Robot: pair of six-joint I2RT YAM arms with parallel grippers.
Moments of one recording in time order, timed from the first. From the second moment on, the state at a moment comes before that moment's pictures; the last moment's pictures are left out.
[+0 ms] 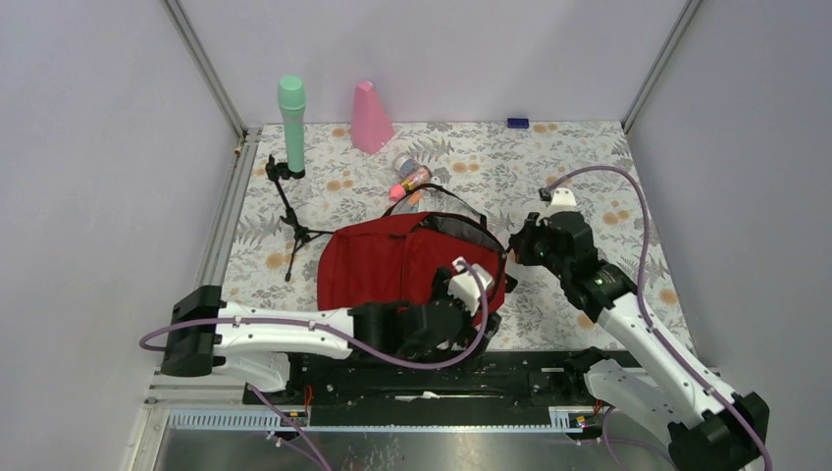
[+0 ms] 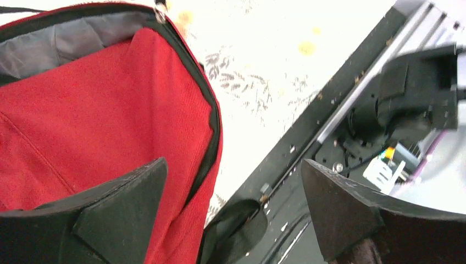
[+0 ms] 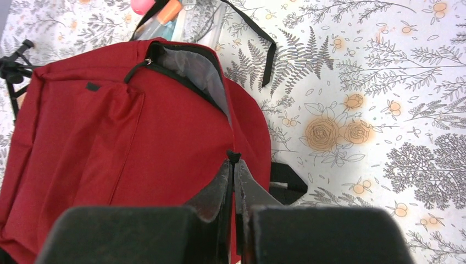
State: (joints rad) left arm -1.49 1.32 0.92 -0.10 -0.50 -0.41; right arm 0.46 0.90 0.72 -0.34 0.08 0.41
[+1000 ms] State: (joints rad) left arm -1.23 1.62 1.14 -0.12 -0.36 -0.53; right arm 0.46 0.76 0.68 -0.41 0.07 0.41
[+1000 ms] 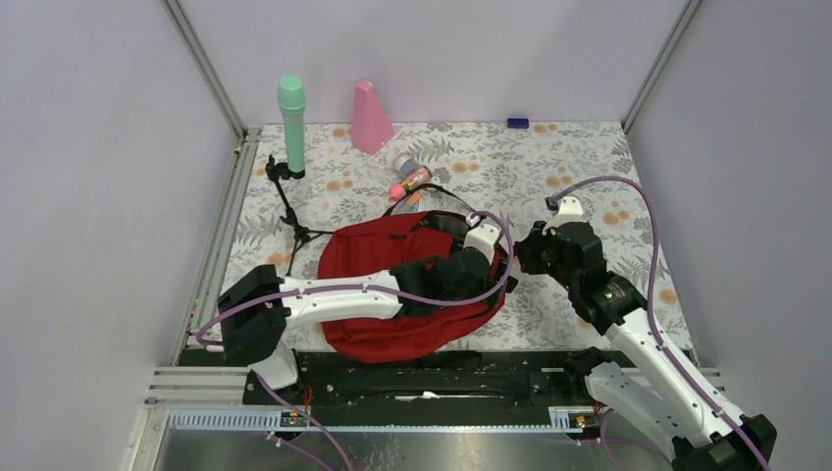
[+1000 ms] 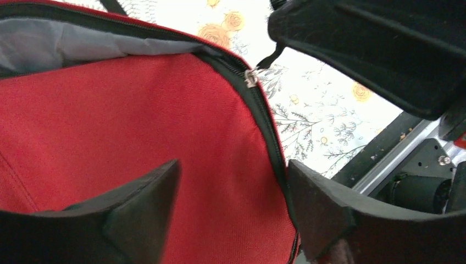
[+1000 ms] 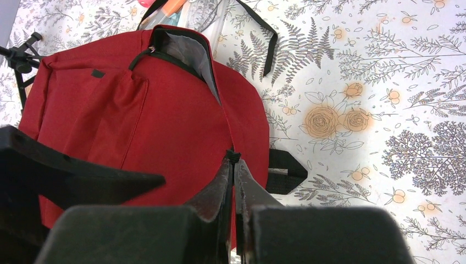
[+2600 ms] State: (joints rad) left arm -1.35 1.58 0.95 0.12 -0.30 -0.35; right arm 0.46 1.14 0.85 -0.52 0.09 0.34
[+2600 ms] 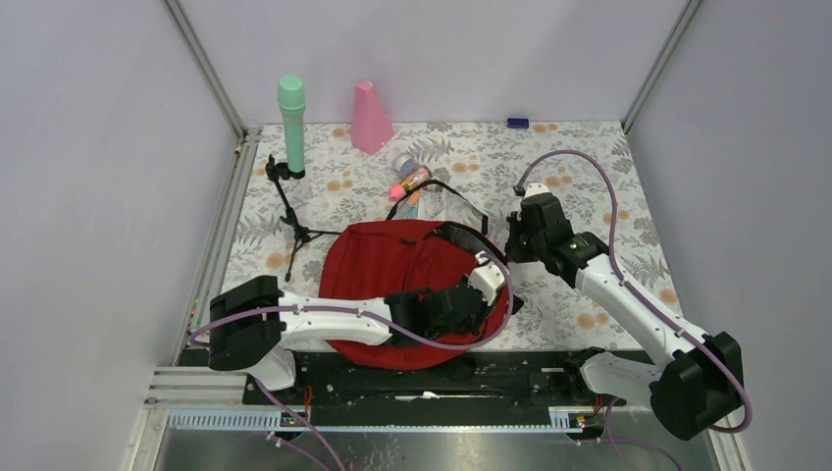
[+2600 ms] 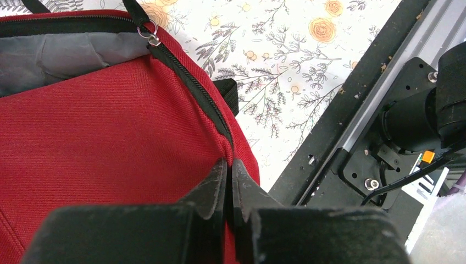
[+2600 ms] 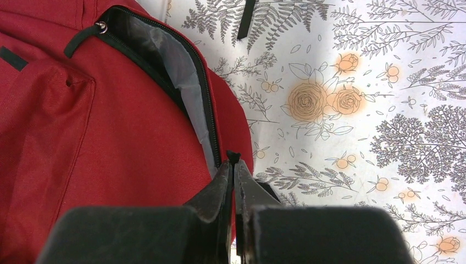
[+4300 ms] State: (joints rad) left arm -1.22 1.49 1.05 0.11 -0.28 -0.63; right arm 0.45 0.75 0.77 -0.43 -0.17 0.36
